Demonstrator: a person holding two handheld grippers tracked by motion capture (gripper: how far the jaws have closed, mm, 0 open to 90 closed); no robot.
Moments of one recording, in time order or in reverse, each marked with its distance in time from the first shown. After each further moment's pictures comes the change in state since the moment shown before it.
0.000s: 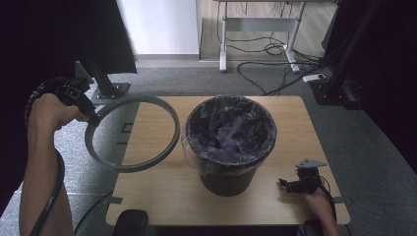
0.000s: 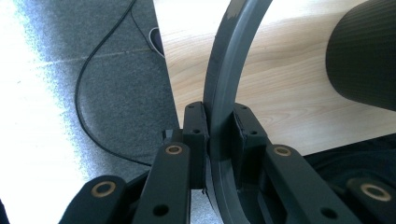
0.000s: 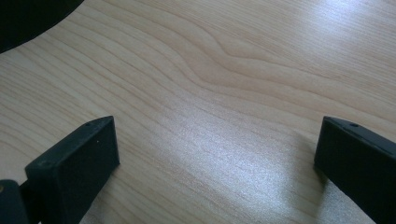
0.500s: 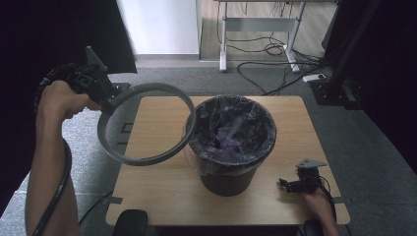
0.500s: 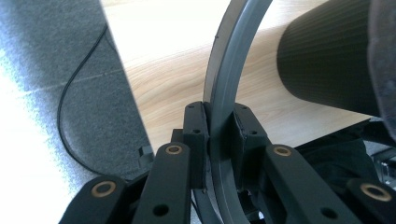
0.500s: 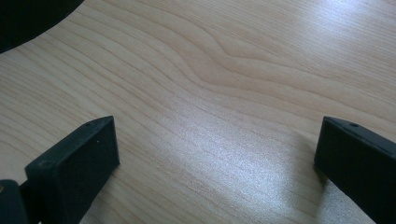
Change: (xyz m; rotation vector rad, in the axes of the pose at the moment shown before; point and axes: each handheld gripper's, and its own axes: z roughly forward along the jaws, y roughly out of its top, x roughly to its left) left arm -0.054 0.022 -0.020 -0.032 -0.071 0.121; right arm 0.000 0.000 0.000 0.000 0.000 -0.001
